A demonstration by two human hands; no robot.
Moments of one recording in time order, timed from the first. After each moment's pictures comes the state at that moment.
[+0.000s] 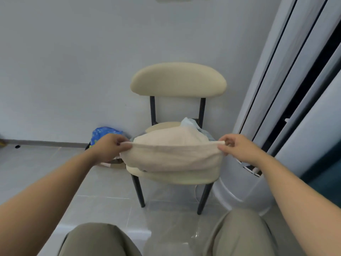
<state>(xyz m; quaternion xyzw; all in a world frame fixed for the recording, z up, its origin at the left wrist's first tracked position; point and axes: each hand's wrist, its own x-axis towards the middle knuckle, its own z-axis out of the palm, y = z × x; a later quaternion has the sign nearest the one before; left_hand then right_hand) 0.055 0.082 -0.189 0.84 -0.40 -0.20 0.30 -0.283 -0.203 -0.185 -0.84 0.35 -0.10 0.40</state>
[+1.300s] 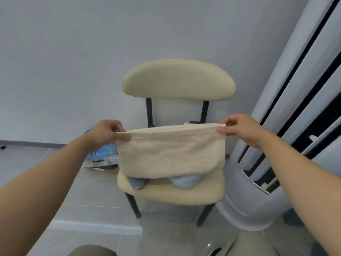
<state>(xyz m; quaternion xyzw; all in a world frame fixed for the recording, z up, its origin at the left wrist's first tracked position) 0.135 -0.004 -0.182 0.78 -0.33 -0.31 0.43 -0.198 -0.306 -0.163 -0.76 0.34 -0.15 0.54</state>
